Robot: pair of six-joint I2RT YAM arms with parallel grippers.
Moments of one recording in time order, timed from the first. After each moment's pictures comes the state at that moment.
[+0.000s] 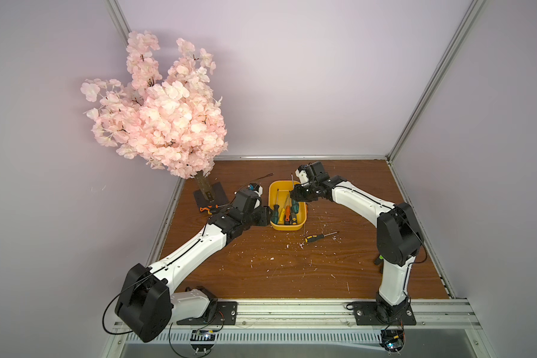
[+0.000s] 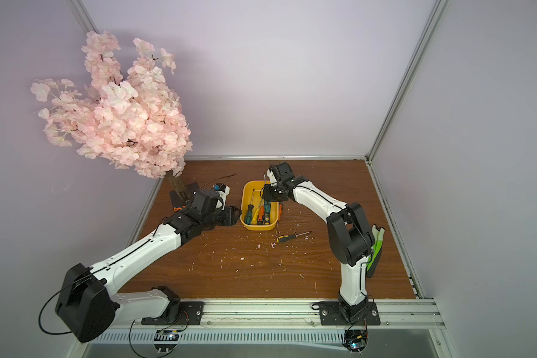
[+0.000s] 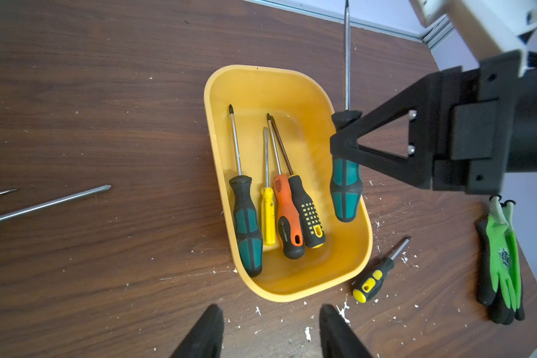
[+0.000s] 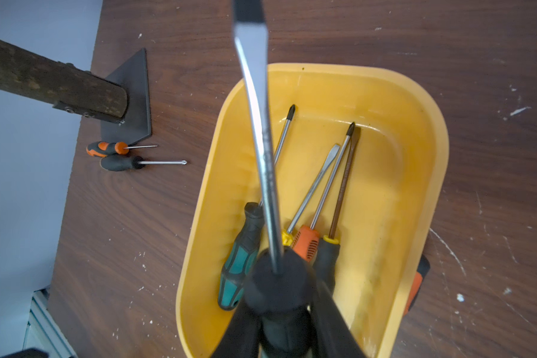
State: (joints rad) left arm -0.54 1.25 0.88 -0.34 0.05 -0.44; right arm 0.57 1.94 1.54 -0.50 -0.19 0.47
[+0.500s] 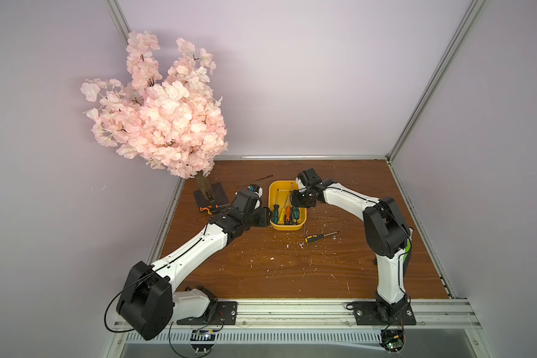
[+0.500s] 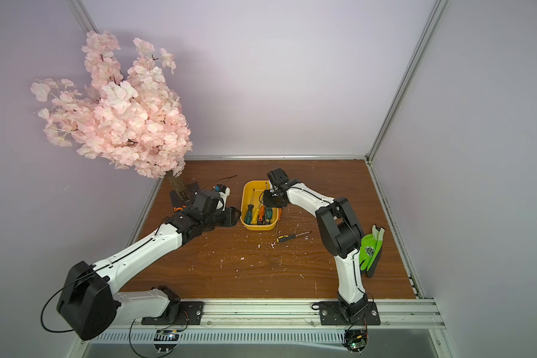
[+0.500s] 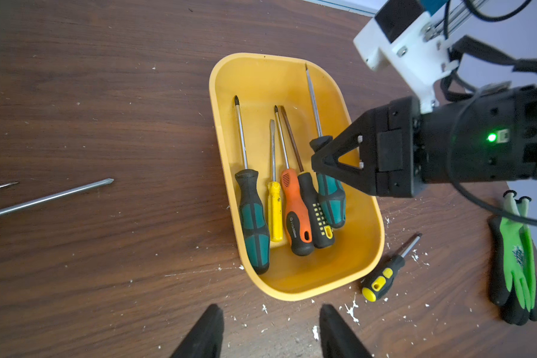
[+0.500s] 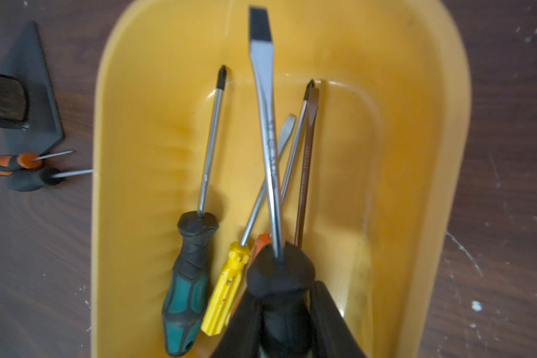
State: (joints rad) left arm -0.53 1.27 0.87 -0.33 0.05 -0.43; right arm 0.58 2.05 1.56 -0.53 -0.12 0.54
